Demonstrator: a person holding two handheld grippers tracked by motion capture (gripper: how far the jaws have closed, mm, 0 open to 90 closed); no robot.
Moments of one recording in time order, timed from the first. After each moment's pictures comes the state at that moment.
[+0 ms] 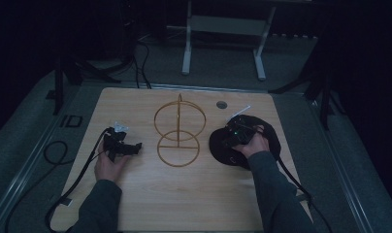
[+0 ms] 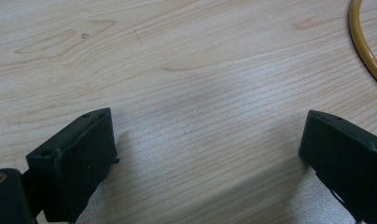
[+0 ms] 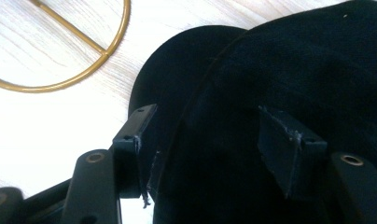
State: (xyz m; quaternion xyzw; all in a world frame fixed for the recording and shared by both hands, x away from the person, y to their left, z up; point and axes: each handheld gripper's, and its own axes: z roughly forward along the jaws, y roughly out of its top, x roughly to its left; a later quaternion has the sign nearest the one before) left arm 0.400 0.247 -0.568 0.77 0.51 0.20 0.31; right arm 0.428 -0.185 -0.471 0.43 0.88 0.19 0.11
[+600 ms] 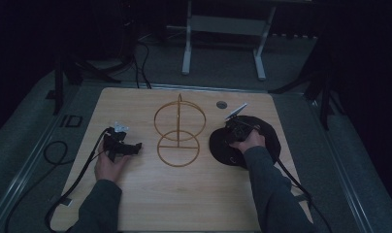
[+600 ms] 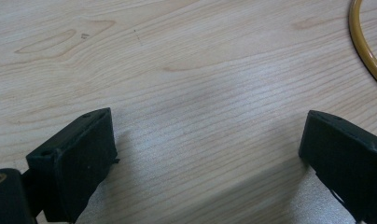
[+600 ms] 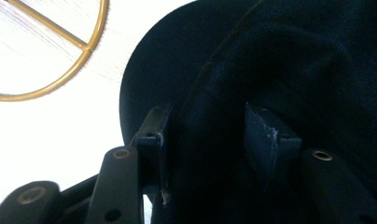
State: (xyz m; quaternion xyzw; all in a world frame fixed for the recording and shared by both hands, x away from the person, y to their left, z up) left arm 0.400 0.247 -0.568 0.77 0.51 0.20 0.31; right arm 0.451 -0.183 -0.487 0.48 0.86 0.15 0.04
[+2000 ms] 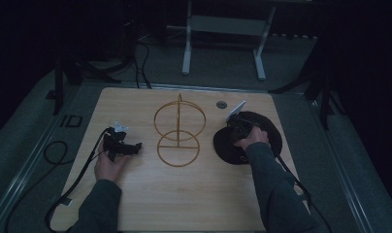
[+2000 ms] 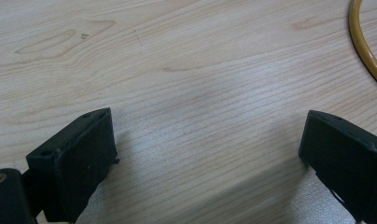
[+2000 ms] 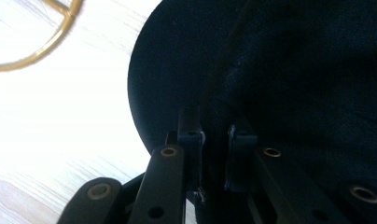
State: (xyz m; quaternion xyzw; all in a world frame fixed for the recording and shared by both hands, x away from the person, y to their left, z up) left arm 0.400 0.247 -0.568 0.77 0.51 0.20 0.31; right arm 0.460 -0.186 -0.485 0.47 0.88 0.09 0.00
